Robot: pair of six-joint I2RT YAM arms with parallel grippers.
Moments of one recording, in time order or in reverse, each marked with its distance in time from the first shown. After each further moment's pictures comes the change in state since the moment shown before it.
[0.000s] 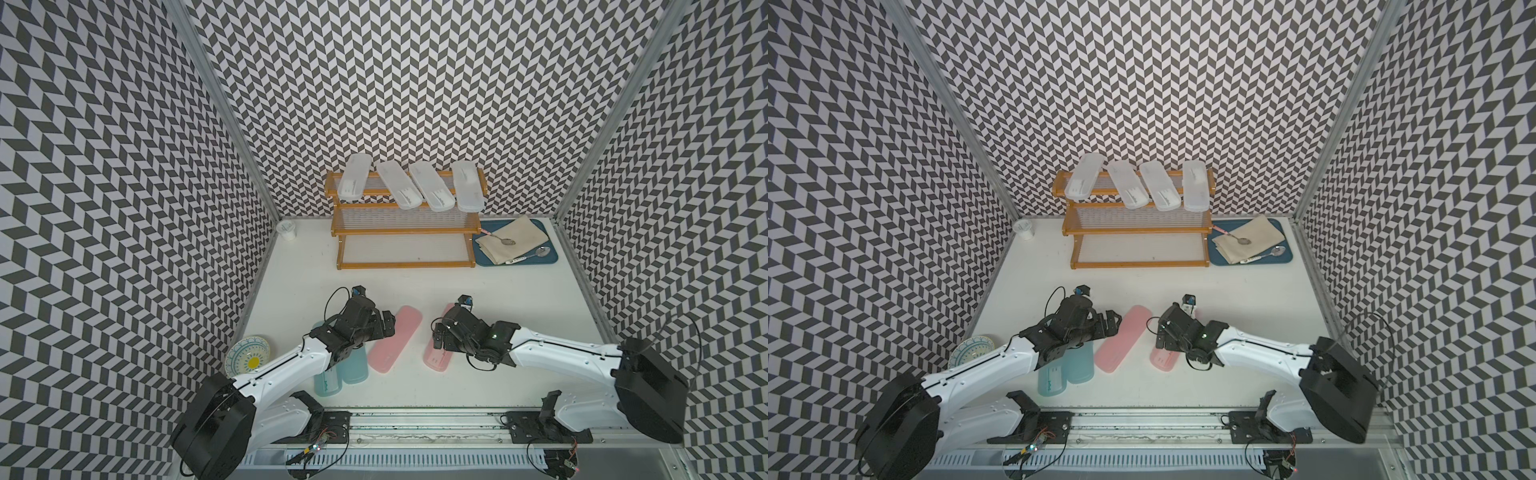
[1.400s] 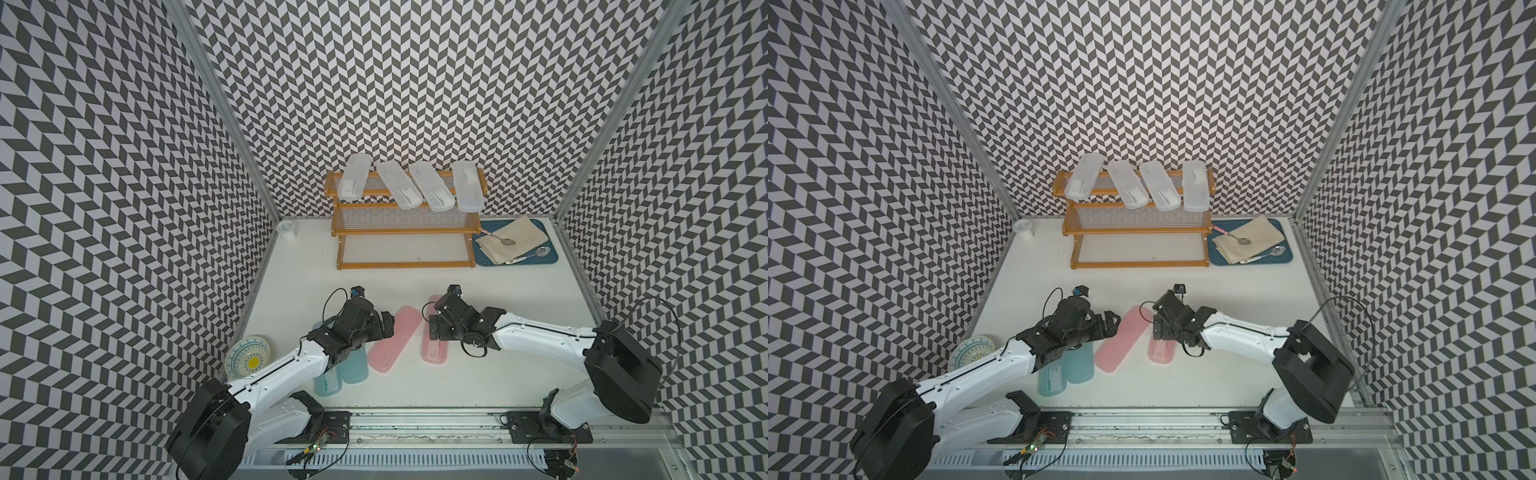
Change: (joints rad) left arm 0.000 -0.036 -0.013 -0.006 -0.005 0.015; right arm -0.015 0.096 0.068 0.003 -0.003 -0.158
